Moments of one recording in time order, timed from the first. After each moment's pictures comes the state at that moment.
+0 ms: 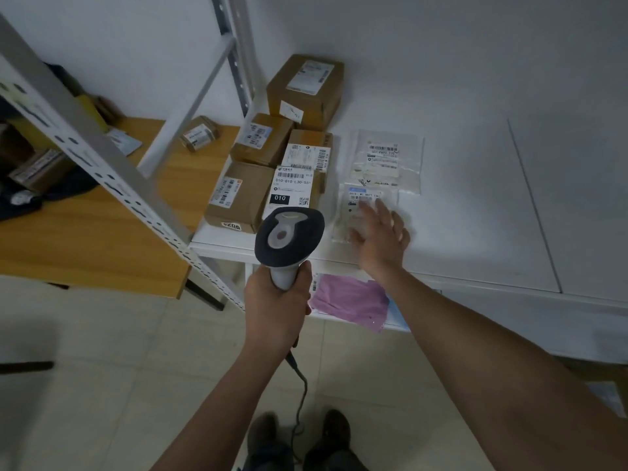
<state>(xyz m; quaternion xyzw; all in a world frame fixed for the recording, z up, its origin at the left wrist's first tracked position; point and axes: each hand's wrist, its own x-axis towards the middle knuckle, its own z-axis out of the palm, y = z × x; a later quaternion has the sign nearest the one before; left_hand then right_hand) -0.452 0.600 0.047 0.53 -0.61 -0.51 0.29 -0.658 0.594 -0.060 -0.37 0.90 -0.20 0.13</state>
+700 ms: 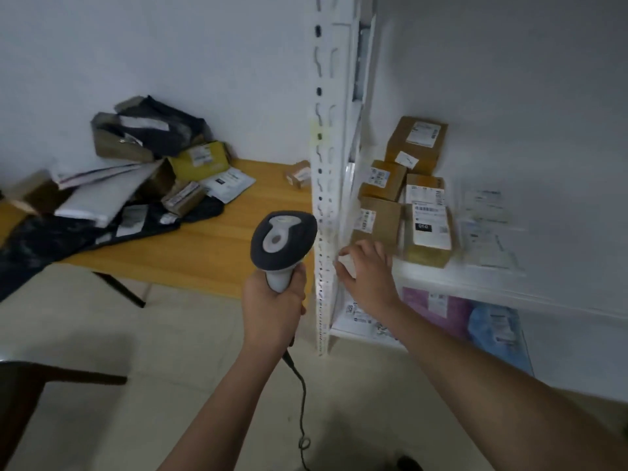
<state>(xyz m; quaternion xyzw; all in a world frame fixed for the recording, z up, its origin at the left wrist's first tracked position) -0.192 0.480 0.105 0.51 -0.59 -0.49 0.39 -0.378 0.482 -0.005 -0.56 0.79 -0.25 0.00</state>
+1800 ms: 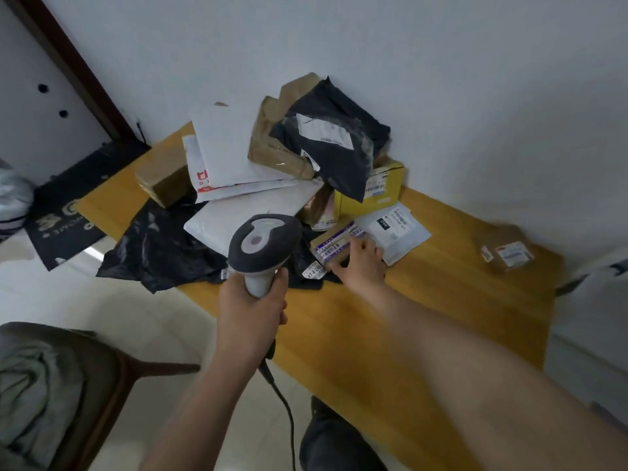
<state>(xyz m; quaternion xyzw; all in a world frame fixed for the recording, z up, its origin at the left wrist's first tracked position) 0.021 0.026 0.055 0.67 -0.44 -0.45 0.40 -0.163 -0.063 -0.082 -0.56 0.78 -0.08 0.25</state>
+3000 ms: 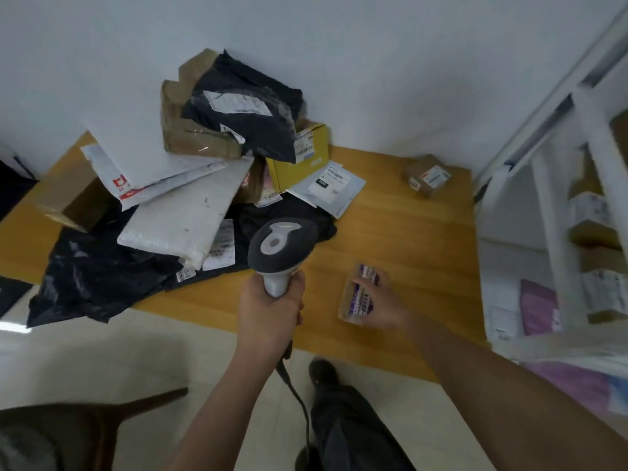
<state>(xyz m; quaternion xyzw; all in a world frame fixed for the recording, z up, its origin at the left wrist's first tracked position) 0.012 0.077 0.036 0.57 -0.54 -0.55 0.28 -0.204 0.126 -0.125 -0.48 0.77 -0.02 0.41</state>
